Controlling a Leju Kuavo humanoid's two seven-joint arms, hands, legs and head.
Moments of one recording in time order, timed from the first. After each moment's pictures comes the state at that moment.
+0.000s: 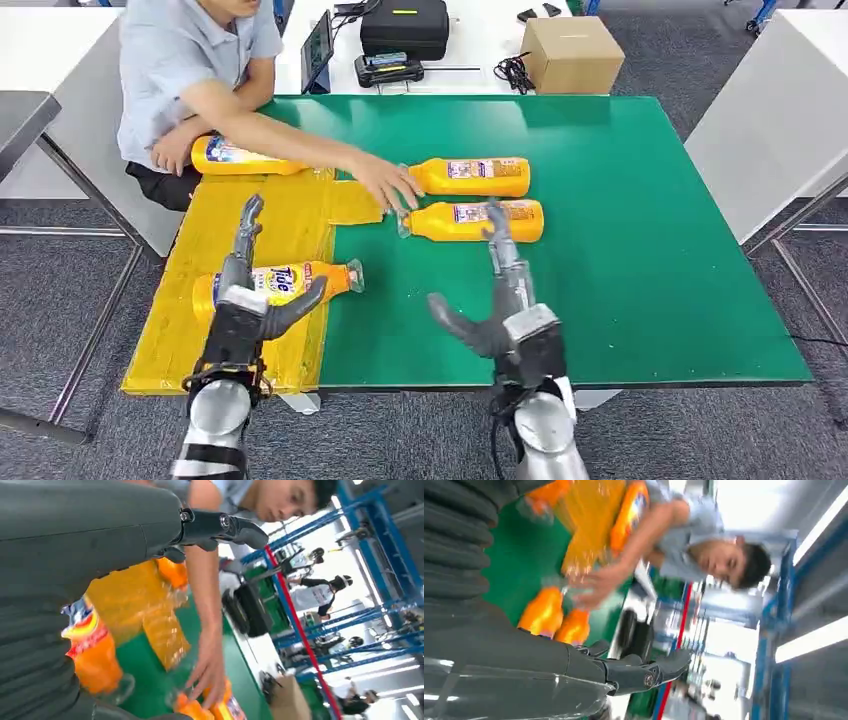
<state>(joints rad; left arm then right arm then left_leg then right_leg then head) -0.09 -0.33 -0.02 -1.50 -0.53 0.25 -0.36 0.00 0.31 0.20 -1.65 0.27 0.03 -0.53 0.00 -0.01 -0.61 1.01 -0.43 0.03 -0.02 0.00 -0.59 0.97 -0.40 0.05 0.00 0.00</state>
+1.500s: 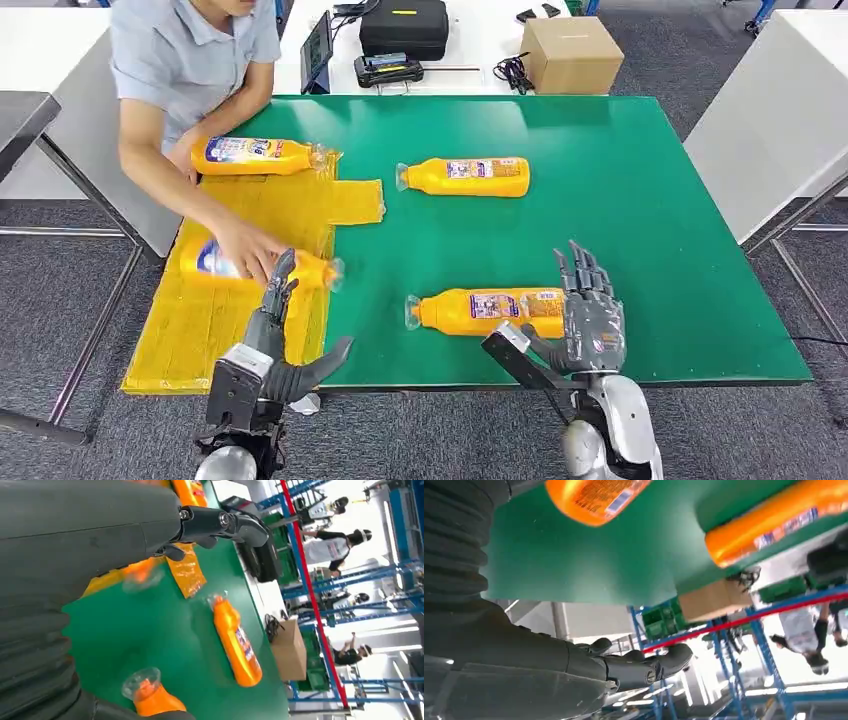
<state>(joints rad) 0.12 -0.35 -0.16 -1.65 -0.44 0.16 -0.29 0.05 0.14 0.03 -1.62 1.23 -0.20 -0.24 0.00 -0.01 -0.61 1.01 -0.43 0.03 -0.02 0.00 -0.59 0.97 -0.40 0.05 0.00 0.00</state>
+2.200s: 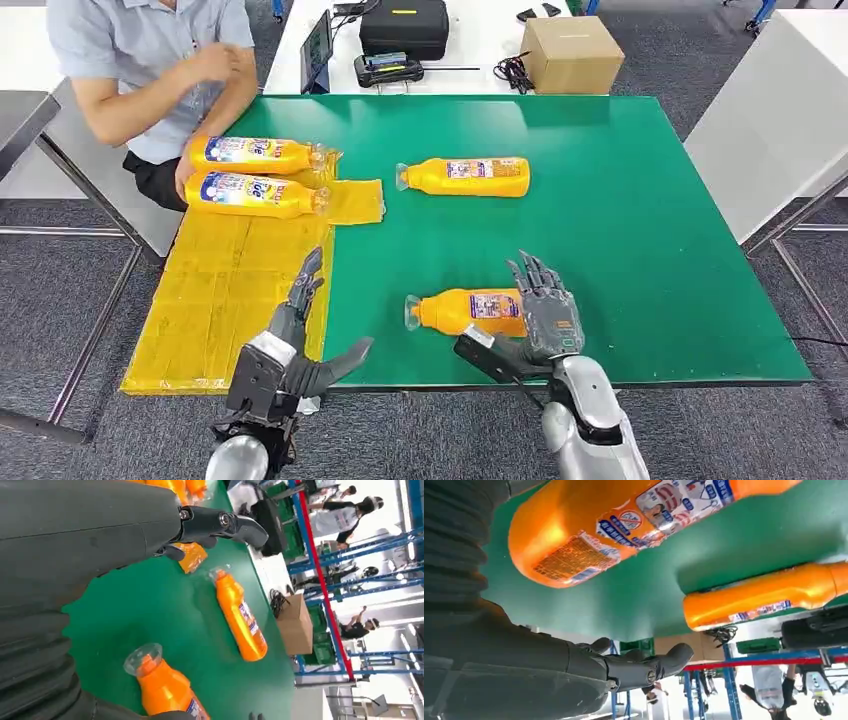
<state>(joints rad) 0.08 -0.35 -0.20 -1.59 -0.42 0.10 -0.24 -0.07 0.09 0.13 -1.36 1.26 -0.16 -0.23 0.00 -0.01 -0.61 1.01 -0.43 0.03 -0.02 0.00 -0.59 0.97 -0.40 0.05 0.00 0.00</state>
